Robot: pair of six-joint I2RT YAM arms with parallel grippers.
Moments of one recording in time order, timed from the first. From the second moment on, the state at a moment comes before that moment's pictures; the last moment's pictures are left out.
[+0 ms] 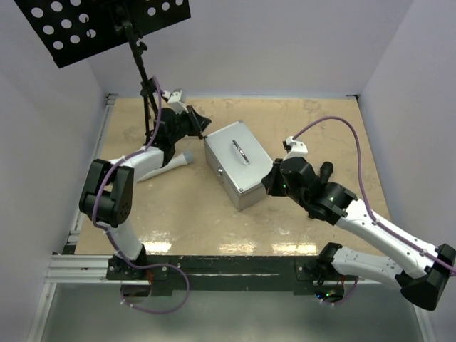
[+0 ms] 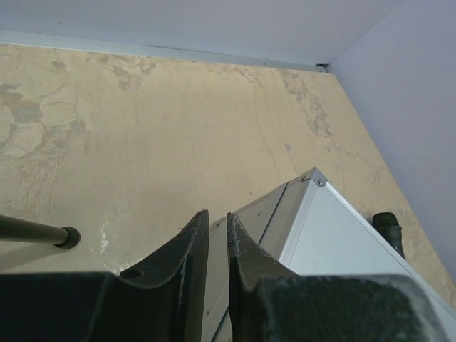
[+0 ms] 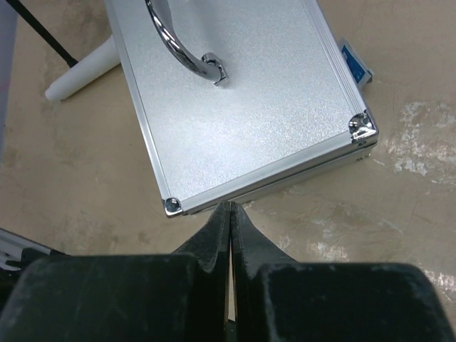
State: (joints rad) left arm -0.28 1.75 1.06 0.53 0.32 -0.53; right arm 0.85 0.97 0.93 -0.56 0.34 0.74
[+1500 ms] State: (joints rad) left arm -0.46 1.55 0.84 0.53 0.28 -0.48; right arm 0.56 1.23 0.83 -0.24 0.29 0.65
